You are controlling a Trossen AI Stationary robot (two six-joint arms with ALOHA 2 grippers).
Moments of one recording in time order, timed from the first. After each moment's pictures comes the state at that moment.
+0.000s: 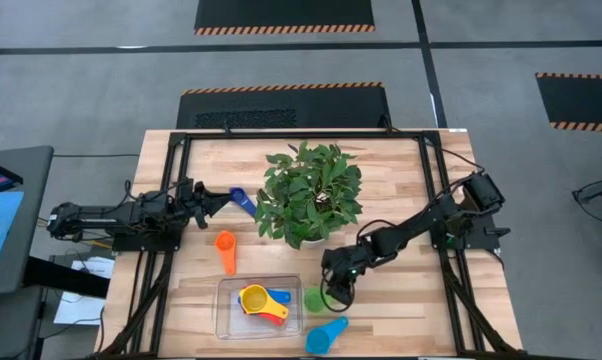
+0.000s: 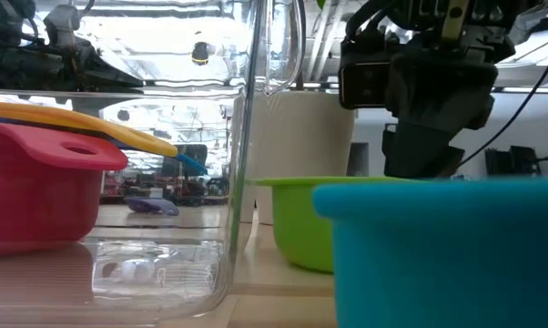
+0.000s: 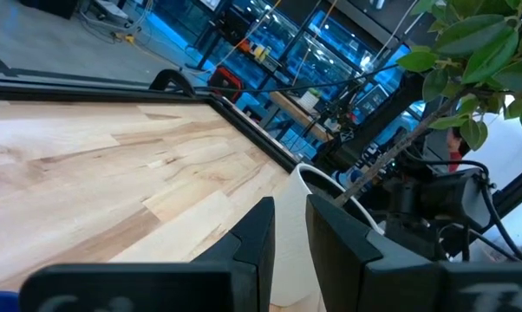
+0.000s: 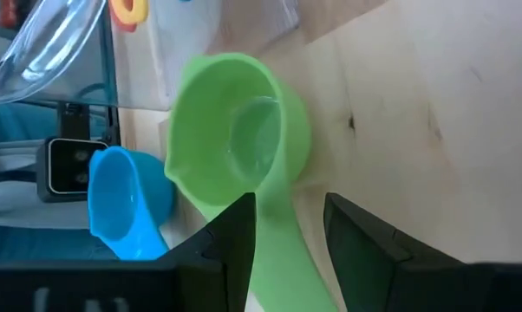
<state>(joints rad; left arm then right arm) 0.02 0.07 0.02 0.04 -0.29 -0.66 0.35 1.78 0.90 0.06 -0.21 0.79</state>
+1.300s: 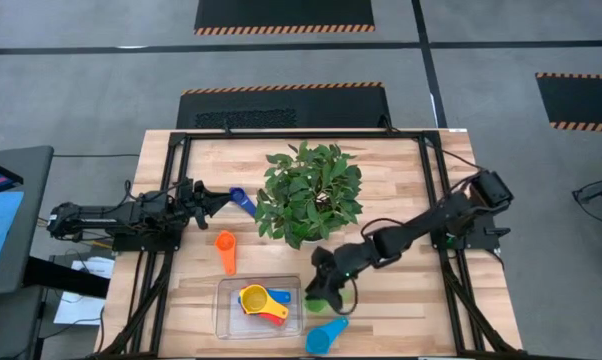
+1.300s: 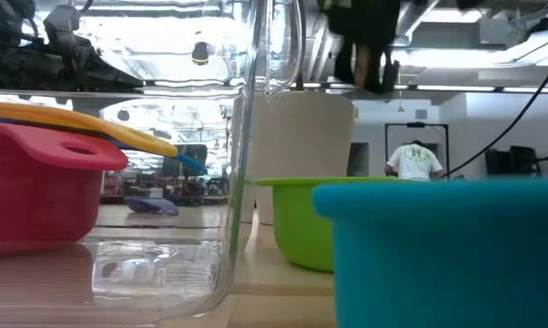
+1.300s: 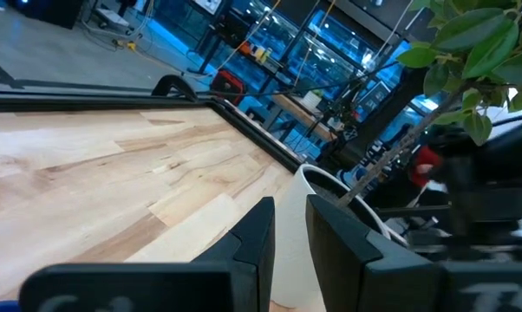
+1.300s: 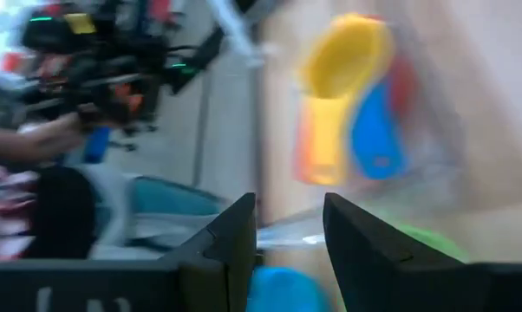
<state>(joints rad) 0.02 0.07 0.02 0.04 -0.30 -0.62 0.40 1.71 1.04 0.26 -0.15 0.87</state>
